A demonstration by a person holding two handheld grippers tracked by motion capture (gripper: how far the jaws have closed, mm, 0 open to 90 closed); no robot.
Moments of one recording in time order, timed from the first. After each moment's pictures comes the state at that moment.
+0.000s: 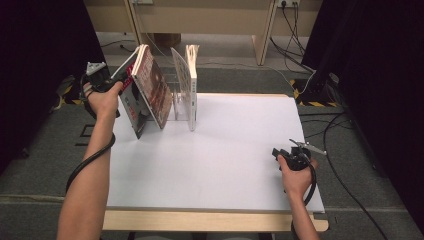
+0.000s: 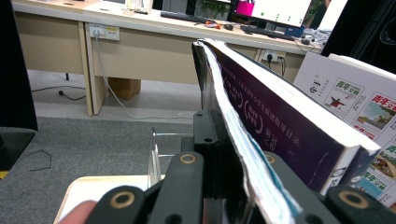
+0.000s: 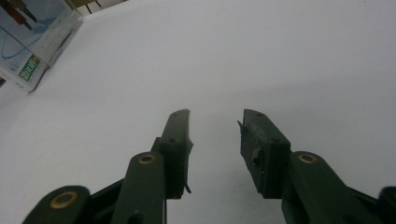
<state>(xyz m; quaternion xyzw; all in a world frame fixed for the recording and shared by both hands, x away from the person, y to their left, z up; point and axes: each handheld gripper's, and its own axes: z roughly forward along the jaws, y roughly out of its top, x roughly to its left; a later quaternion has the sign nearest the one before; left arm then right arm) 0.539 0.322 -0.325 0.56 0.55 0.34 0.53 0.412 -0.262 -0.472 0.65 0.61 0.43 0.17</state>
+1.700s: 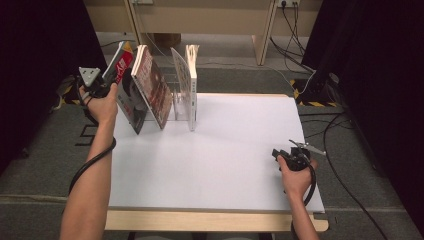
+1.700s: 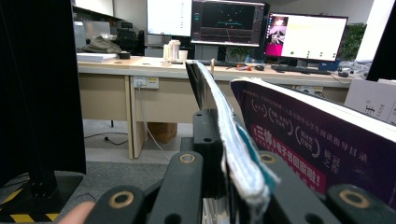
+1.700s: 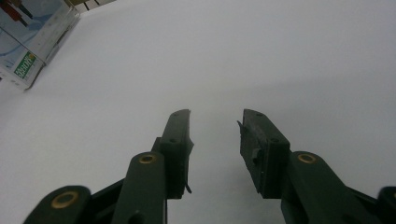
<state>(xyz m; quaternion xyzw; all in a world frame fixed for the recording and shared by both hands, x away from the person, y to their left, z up) 0.534 0.334 -0.340 0.50 0.52 0.45 0.52 0.413 -0.264 -0.476 0.64 0.61 0.43 0.18</state>
